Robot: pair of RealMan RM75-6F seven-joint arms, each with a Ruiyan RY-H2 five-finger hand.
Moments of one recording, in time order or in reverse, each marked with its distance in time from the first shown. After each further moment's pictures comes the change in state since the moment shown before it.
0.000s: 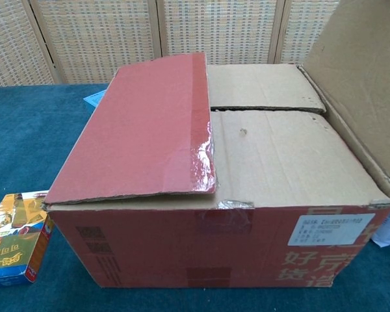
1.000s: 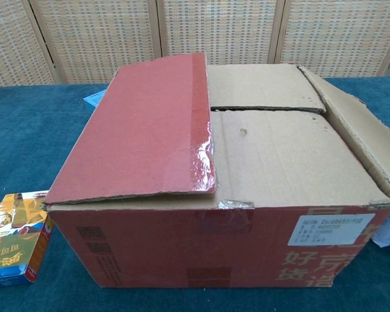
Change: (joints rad) left arm -0.155 0.159 -0.031 -0.066 0.189 -0.092 -0.084; right arm -0.149 -0.089 -0.043 -0.003 0.061 0.135 -0.060
